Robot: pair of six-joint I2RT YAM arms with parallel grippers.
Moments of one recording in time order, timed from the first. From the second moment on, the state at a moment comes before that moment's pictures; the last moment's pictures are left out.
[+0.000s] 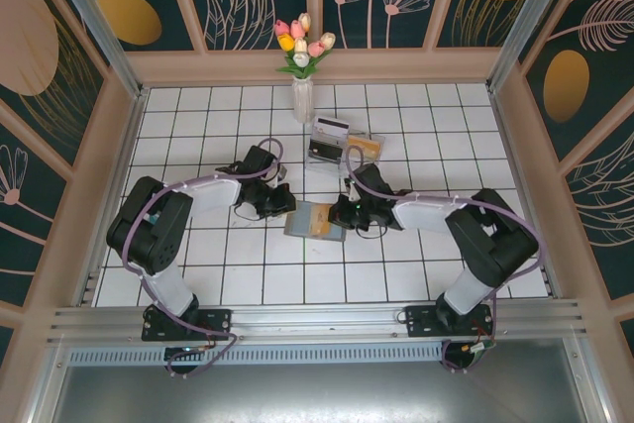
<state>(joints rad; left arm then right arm) -0.48 1.75 0.93 -0.30 0.48 -0.67 0.66 1.59 0.70 -0.02 -0.42 0.87</state>
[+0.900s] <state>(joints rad) -0.37 1.61 0.91 -0.06 0.76 -0.82 0.54 1.42 0.60 0.32 -0.67 0.88</state>
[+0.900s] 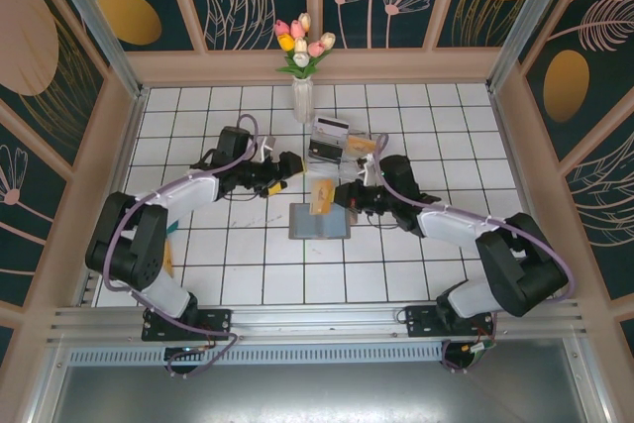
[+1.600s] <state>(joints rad) -0.33 1.51 0.93 0.28 0.97 -1.00 0.47 1.59 0.85 0.63 -0.95 1.04</state>
